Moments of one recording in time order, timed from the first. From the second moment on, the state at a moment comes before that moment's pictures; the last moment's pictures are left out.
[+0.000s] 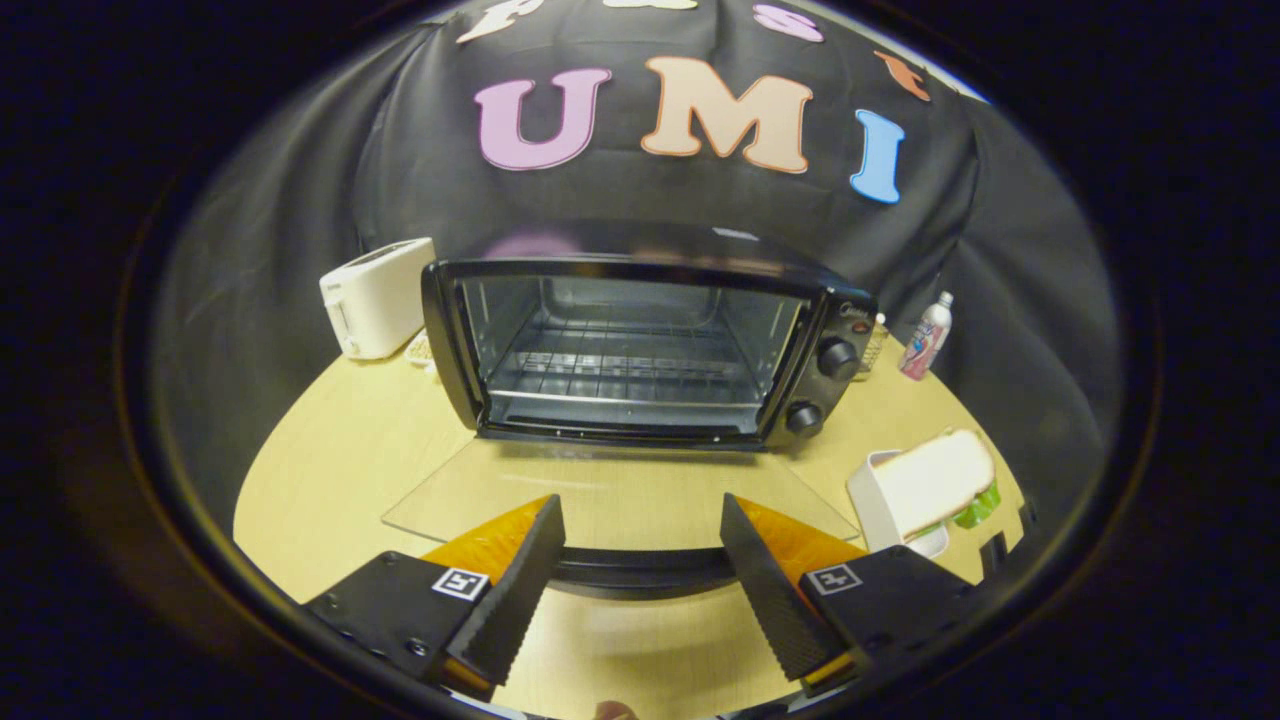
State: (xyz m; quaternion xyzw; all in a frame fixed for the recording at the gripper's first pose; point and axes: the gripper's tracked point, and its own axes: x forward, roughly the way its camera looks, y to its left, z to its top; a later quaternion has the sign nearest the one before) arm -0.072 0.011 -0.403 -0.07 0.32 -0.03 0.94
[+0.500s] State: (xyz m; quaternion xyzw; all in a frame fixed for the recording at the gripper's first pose) arm -0.085 0.009 -0.451 -0.06 0.37 -0.03 0.93
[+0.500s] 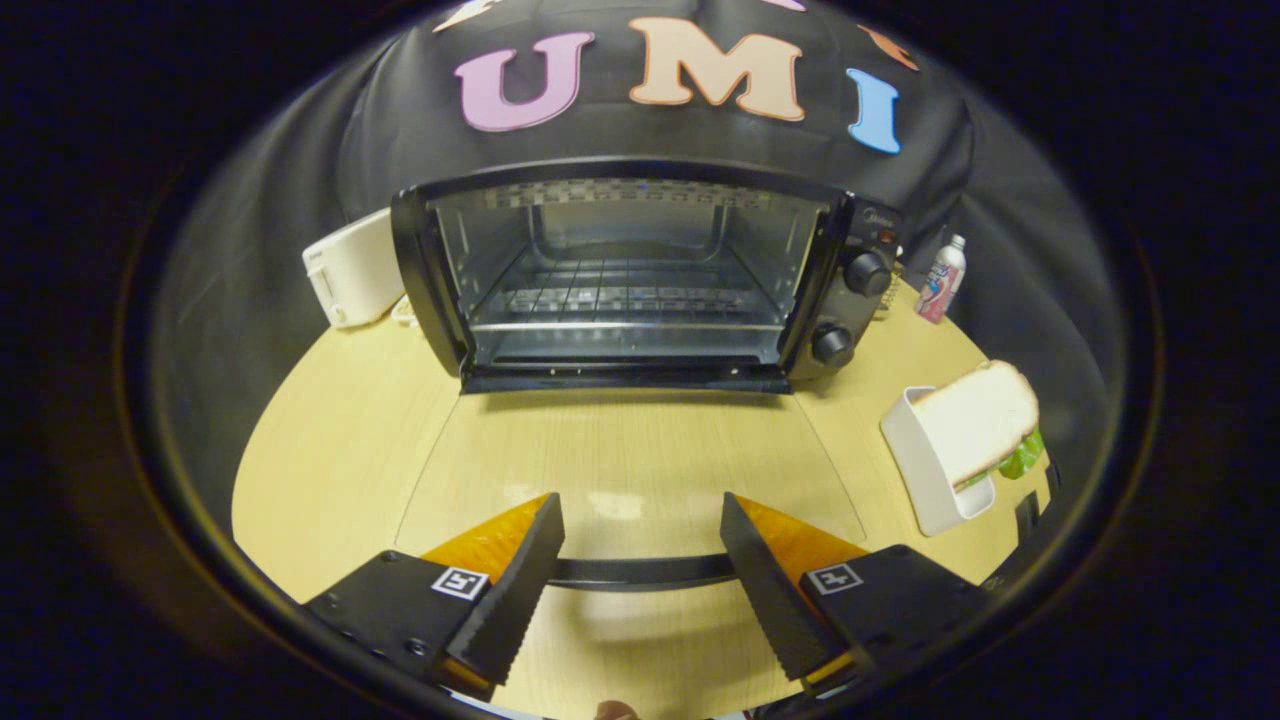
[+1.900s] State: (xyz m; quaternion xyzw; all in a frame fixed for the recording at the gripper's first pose) arm -0.075 -0.302 -0.323 0.14 0.17 -0.31 0.93
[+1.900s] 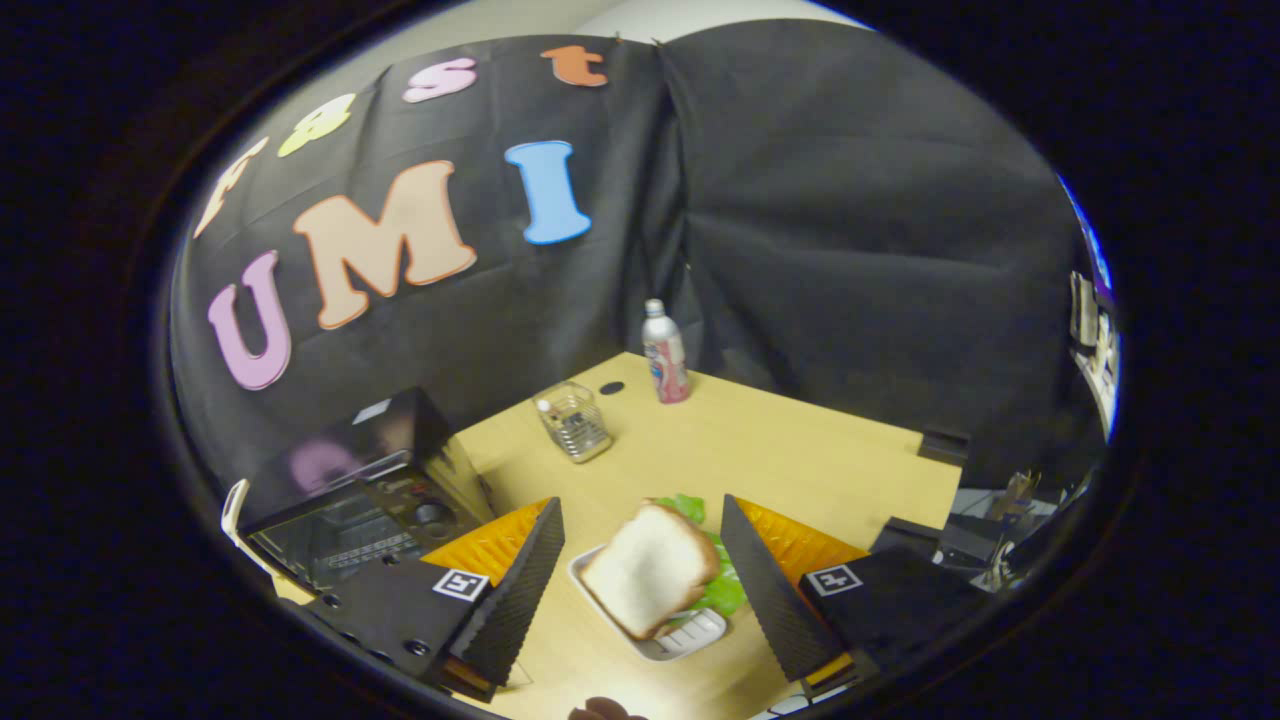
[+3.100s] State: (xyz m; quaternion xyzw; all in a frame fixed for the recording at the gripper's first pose) arm -0.056 -0.288 -0.414 0.30 0.22 -0.24 0.90
